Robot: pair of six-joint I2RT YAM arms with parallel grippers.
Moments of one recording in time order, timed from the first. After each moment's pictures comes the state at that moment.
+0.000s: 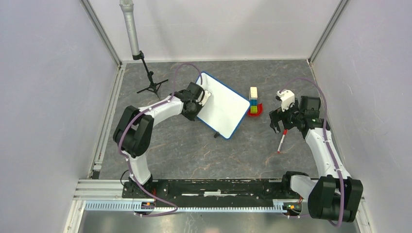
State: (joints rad) left arm -0.54 1.84 1.25 -0.53 -0.07 0.17; right arm -0.11 1.09 0.75 -0.50 -0.39 -0.50
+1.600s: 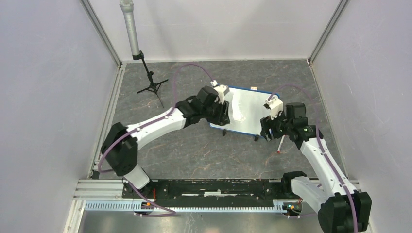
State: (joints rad) left arm -0.83 1.64 1.23 -0.32 0.13 -0.40; right arm 0.12 0.94 0.70 -0.60 -0.32 -0.31
